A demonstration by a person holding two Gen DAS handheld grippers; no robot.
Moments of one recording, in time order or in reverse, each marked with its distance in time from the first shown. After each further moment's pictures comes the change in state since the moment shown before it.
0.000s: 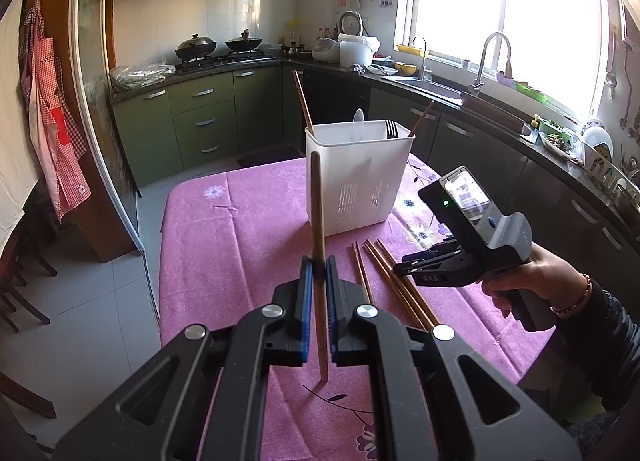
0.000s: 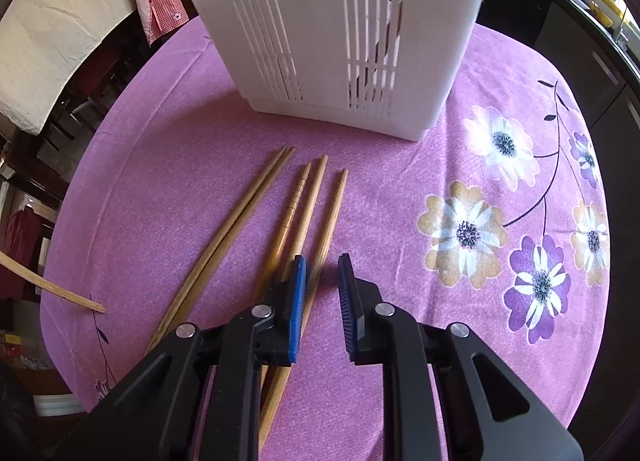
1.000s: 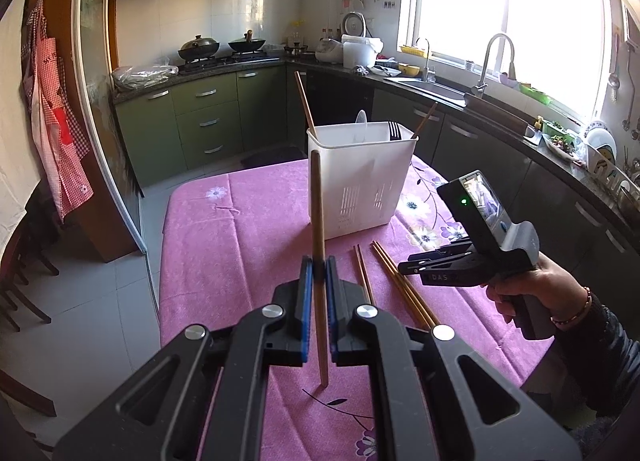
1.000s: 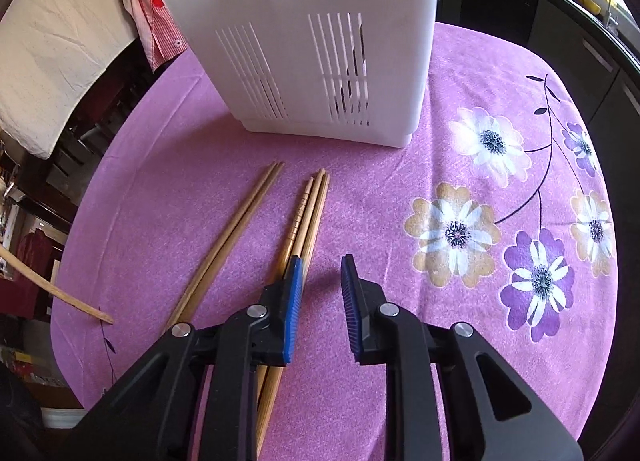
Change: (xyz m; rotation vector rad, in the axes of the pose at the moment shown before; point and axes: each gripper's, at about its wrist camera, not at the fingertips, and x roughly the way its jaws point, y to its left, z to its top) left arm 0.004 0.001 -0.001 0.000 -0.003 0.012; right arm -0.016 -0.036 -0.020 0.059 -0.074 0.060
